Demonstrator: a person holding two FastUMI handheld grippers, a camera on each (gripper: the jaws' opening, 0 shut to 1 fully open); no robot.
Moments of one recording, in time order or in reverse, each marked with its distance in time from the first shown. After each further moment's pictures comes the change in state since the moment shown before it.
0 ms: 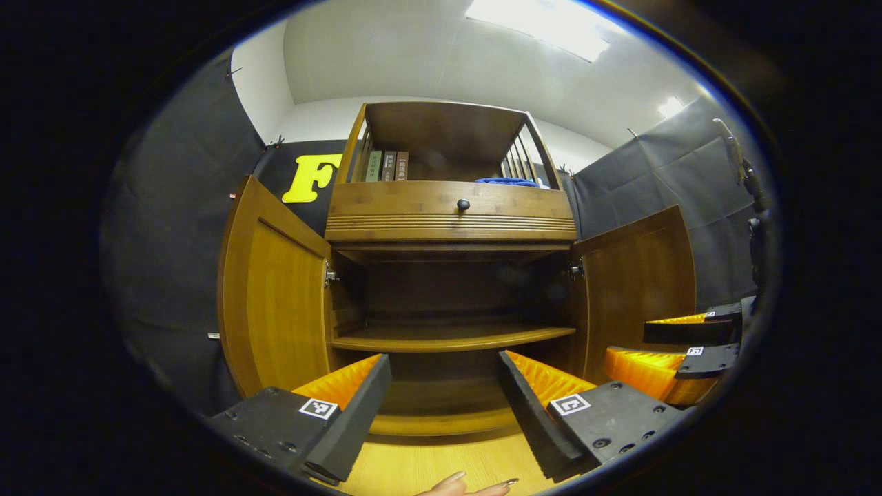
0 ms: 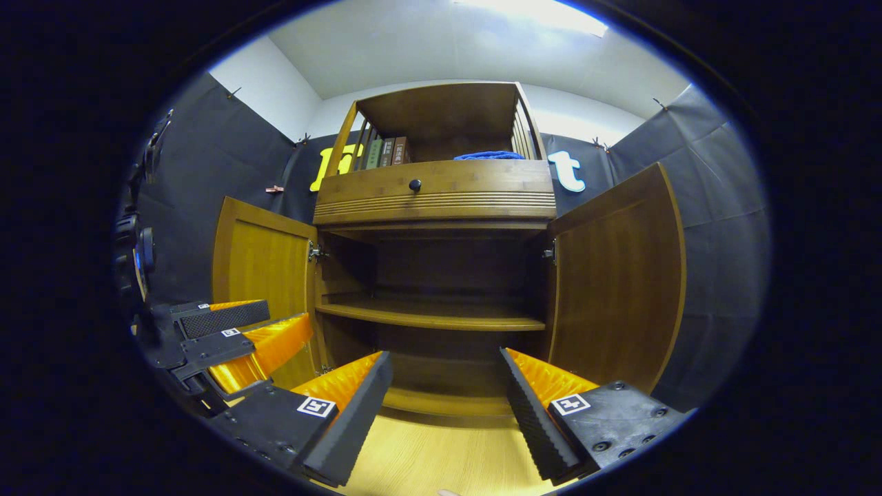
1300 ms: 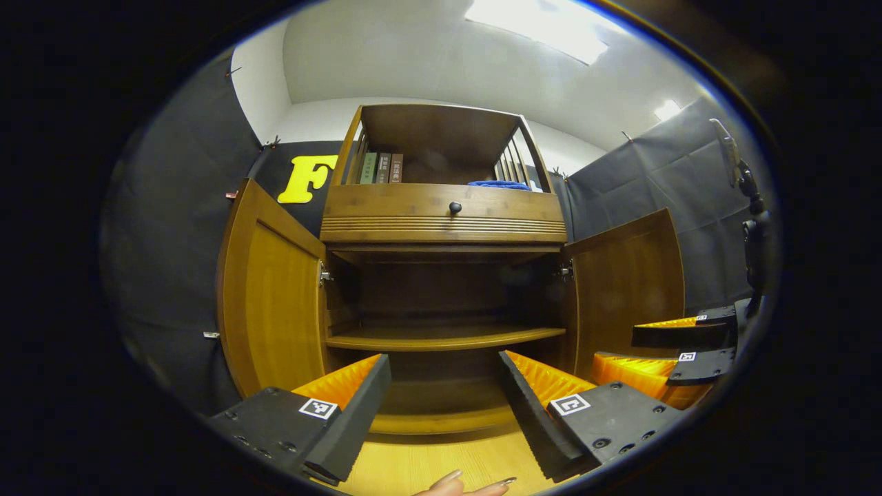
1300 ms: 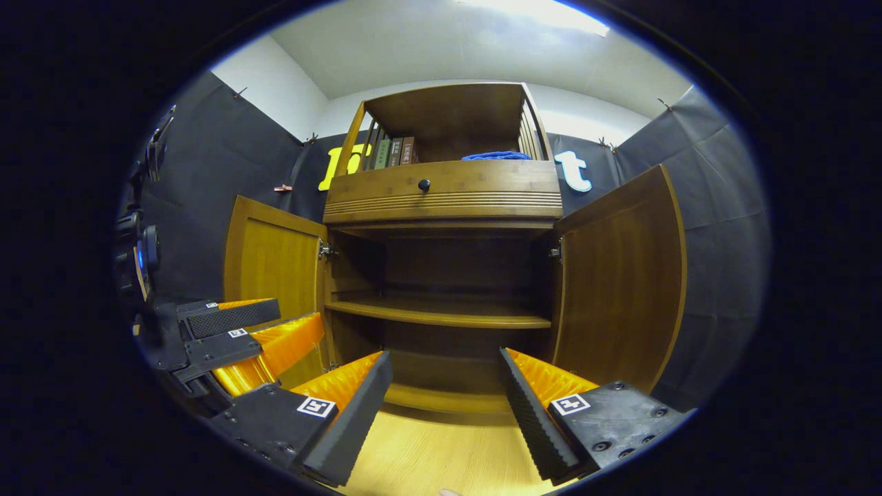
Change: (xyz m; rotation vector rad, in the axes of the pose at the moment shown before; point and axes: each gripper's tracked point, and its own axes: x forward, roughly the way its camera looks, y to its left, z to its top) left arm -0.012 -0.006 0.000 -0.016 0.000 -0.025; right arm -0.008 0.012 -0.003 -0.003 0.013 0.043
